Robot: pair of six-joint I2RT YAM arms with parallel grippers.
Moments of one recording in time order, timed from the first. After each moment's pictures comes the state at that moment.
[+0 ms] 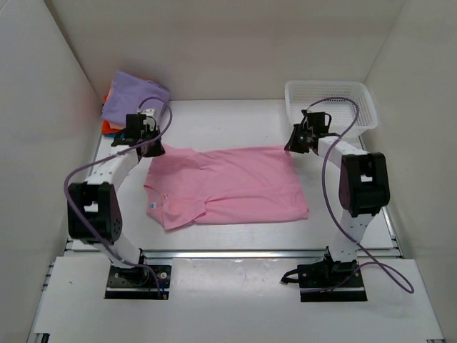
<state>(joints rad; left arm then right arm) -0.05 1.65 1.19 -0.33 0.13 -0.16 0.08 1.93 1.29 -0.16 -0.24 0.32</state>
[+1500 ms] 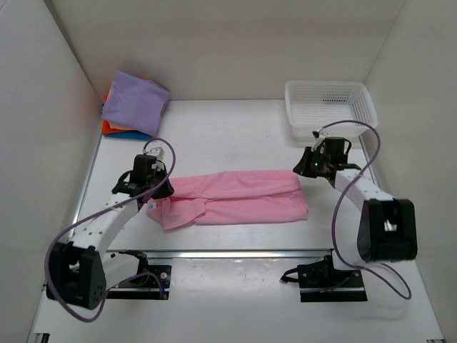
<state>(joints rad) -0.20 1.09 0.68 -0.41 0.08 -0.36 0.01 1.38 0.77 -0.13 -0.37 0.24</state>
